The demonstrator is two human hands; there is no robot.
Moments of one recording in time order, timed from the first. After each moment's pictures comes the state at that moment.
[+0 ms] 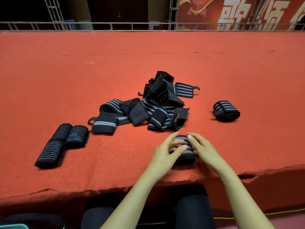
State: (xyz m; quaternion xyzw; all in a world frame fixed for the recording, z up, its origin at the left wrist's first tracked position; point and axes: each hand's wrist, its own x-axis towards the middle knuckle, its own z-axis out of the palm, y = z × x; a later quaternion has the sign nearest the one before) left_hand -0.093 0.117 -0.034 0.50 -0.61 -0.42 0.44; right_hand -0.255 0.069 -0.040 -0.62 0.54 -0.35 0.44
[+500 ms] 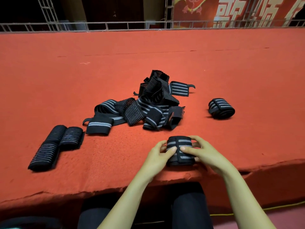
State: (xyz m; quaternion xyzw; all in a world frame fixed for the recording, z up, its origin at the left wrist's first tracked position) left_hand -0.088 0.114 -0.050 0.53 -0.51 -0.52 0.43; right_hand -0.268 0.082 -0.032 -0.57 0.53 -0.32 0.55
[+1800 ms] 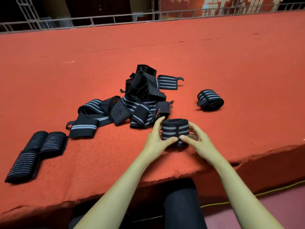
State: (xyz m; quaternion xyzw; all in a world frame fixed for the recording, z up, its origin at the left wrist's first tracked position) left_hand -0.117 0.059 -0.054 0.49 -0.61 -0.43 0.44; right_hand -0.297 0.055 -0.061 -0.60 0.45 -0.45 0.47
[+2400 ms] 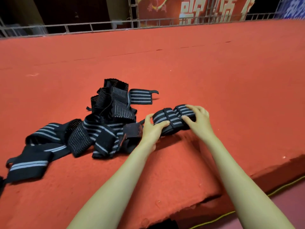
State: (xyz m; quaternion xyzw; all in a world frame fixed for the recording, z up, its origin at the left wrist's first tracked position) left_hand -0.224 -0.074 -0.023 0.51 -0.42 -0.56 0.50; right_hand -0.401 -0.091 -0.031 -0.64 0.65 -0.40 0.12
